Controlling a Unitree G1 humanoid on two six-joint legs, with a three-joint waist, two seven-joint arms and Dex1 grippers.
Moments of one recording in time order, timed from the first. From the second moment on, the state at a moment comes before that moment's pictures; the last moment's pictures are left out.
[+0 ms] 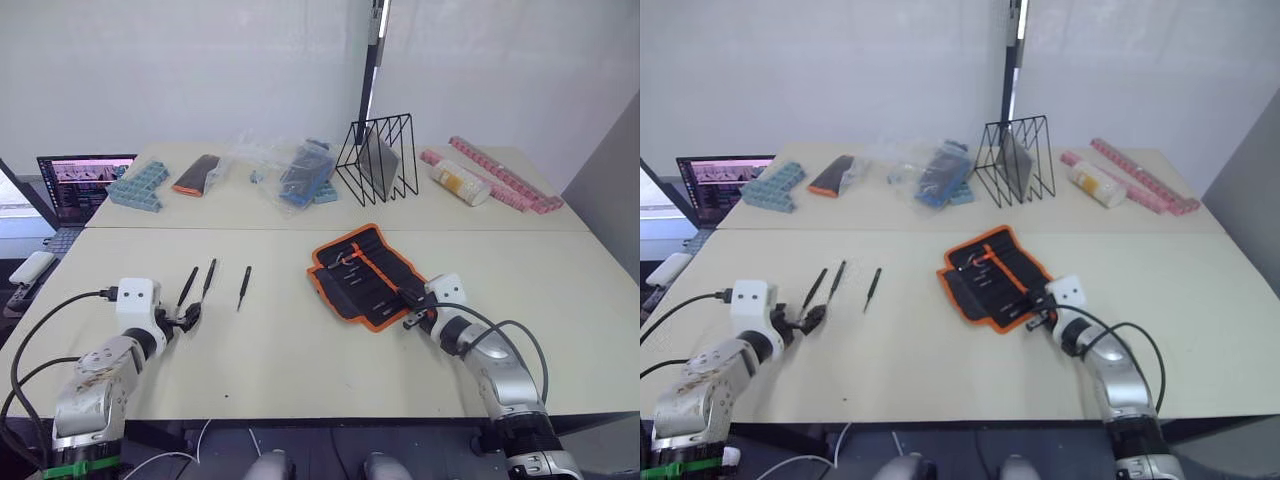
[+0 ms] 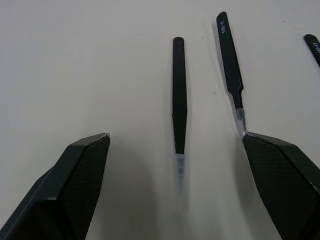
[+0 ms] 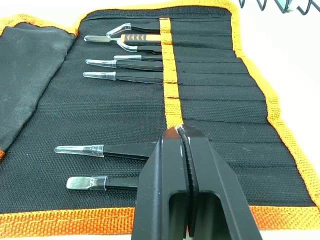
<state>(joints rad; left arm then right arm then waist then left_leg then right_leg) -0.11 0.48 0.35 -0.11 -0.29 0.68 -0.32 -0.25 -0.37 -0.01 0.21 0.18 0.11 0.55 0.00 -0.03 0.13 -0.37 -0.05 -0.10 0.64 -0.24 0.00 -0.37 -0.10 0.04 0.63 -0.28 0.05</state>
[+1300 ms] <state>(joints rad) -0.27 0.53 0.35 -0.04 -0.35 0.61 -0.38 -0.25 -0.36 -0.02 0.18 0.18 0.15 0.52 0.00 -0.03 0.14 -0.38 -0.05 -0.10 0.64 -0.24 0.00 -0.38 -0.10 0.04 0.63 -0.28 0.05</state>
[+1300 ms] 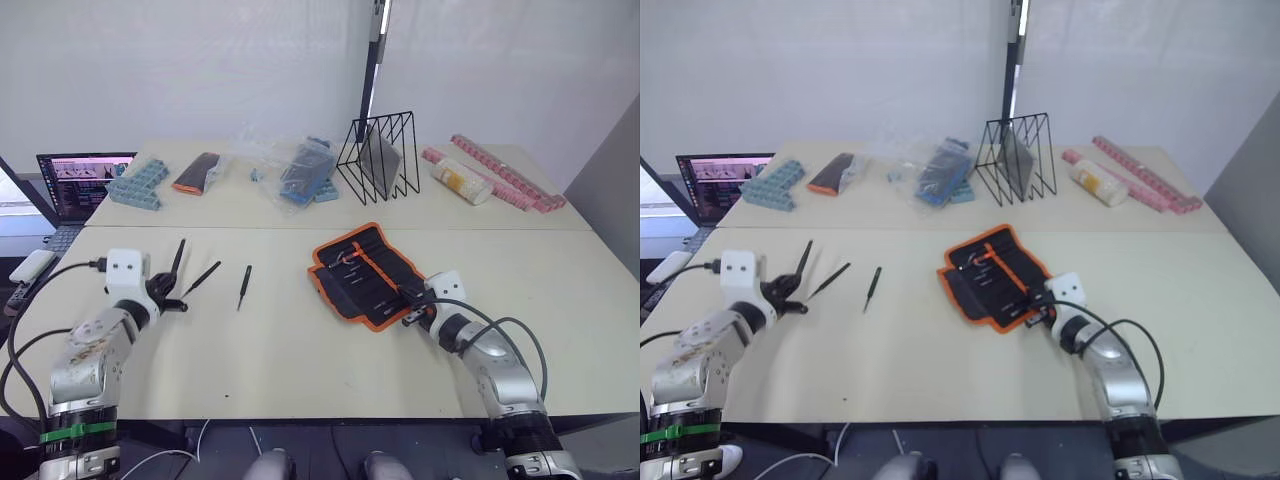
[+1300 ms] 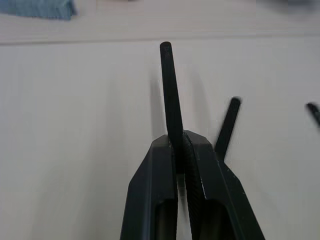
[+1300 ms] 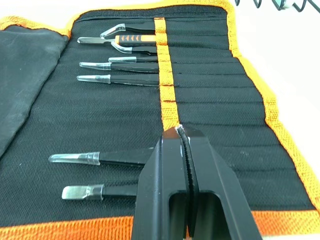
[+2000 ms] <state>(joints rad) -0.93 0.48 -0.20 -0.14 -0.58 1.25 -0.54 -0.25 -0.34 -0.01 0.17 0.18 0.15 0.51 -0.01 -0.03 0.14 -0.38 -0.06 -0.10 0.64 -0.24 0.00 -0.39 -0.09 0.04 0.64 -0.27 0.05</state>
